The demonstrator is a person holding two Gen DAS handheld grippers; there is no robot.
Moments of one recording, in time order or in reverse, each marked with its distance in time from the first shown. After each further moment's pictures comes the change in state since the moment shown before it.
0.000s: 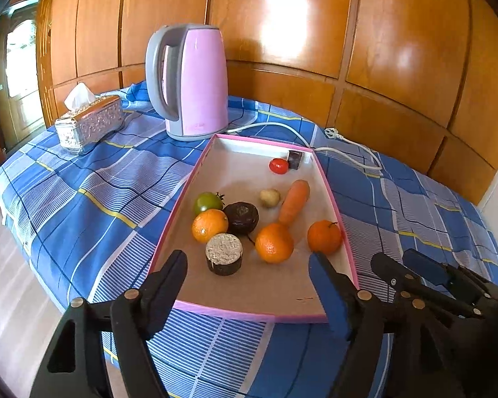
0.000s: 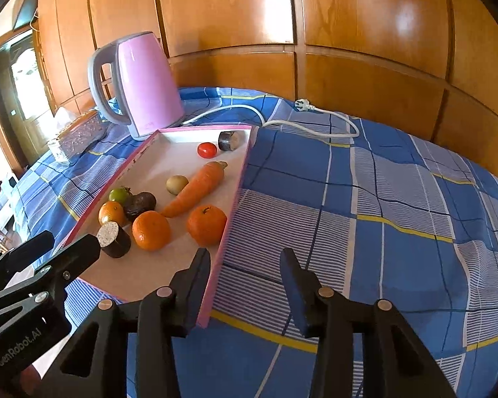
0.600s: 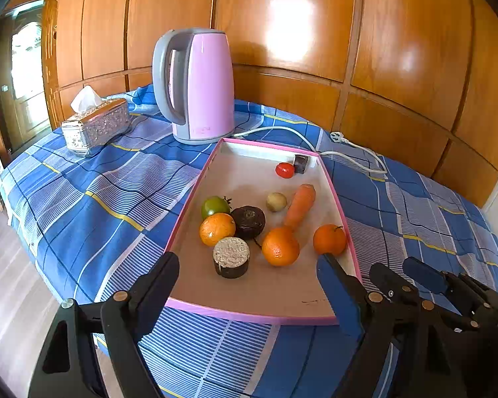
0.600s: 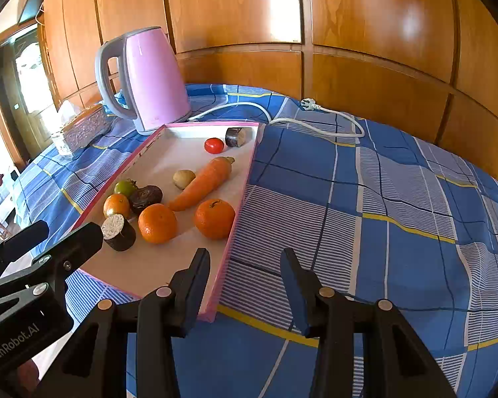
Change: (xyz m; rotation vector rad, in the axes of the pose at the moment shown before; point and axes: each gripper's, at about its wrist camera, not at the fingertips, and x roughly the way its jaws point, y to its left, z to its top) left arm -0.004 0.003 0.001 -0.007 -0.016 0.025; right arm 0.000 0.005 -0.003 -0.025 0.007 0.007
